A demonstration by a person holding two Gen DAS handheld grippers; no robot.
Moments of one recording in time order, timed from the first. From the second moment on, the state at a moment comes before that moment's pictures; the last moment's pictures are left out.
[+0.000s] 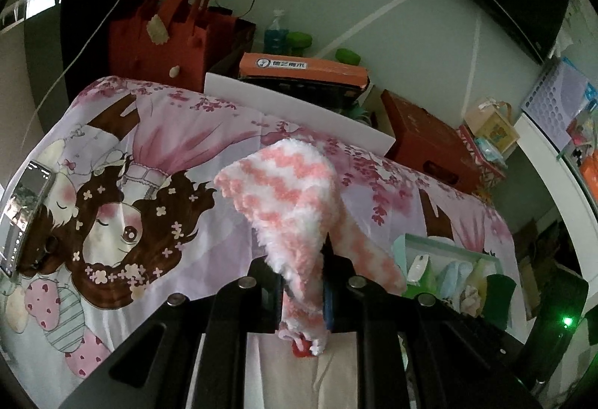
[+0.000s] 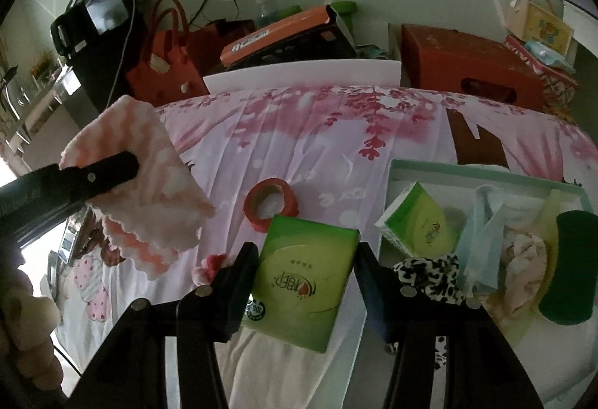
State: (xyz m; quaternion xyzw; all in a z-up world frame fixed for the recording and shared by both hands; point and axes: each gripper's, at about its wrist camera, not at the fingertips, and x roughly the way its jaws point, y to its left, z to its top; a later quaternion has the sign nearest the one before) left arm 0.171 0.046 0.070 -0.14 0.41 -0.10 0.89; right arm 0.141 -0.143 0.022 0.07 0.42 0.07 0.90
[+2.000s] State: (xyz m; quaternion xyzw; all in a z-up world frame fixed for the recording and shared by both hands) left arm 0.118 -0.174 0.016 0.05 0.50 -0.29 0.81; right arm 0.062 -0.414 0.002 0.22 0.45 -0.25 0.83
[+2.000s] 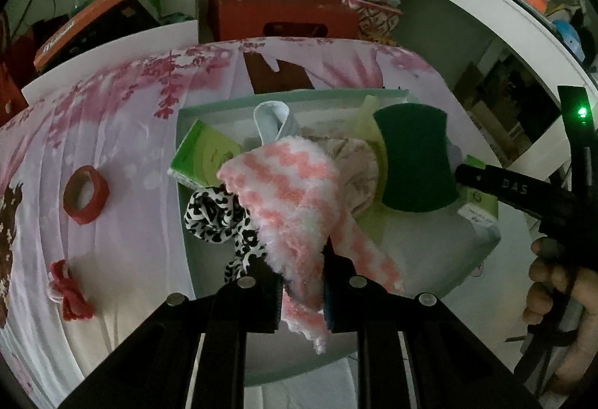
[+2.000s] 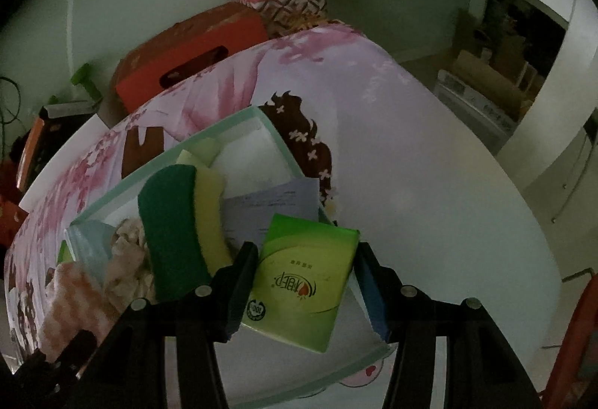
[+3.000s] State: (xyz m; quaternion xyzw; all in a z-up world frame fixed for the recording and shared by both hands) left arm 0.116 -0.159 0.047 0.04 0.48 -0.29 0.82; right arm 0.063 -0.410 0.007 0.23 0.45 -0.23 0.83
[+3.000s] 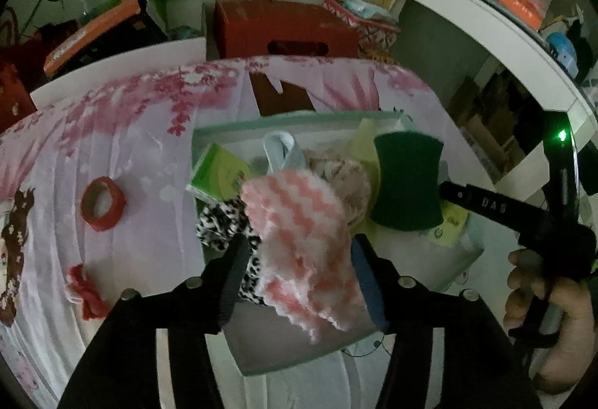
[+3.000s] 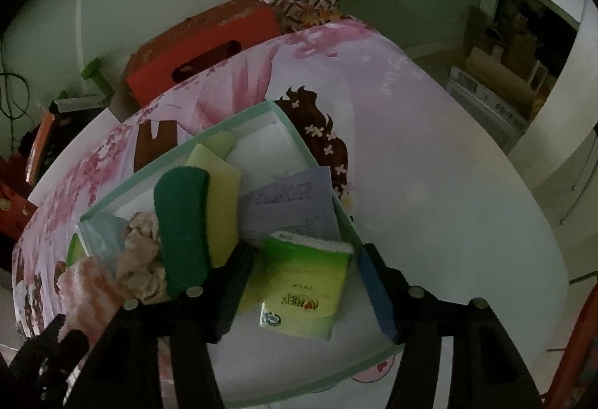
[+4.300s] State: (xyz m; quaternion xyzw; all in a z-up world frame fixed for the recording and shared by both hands) left arm 0.148 -0.115 0.034 0.01 0.49 -0.19 0.85; right arm 0.069 -0.377 0.043 0.19 0.40 -0.20 0.87
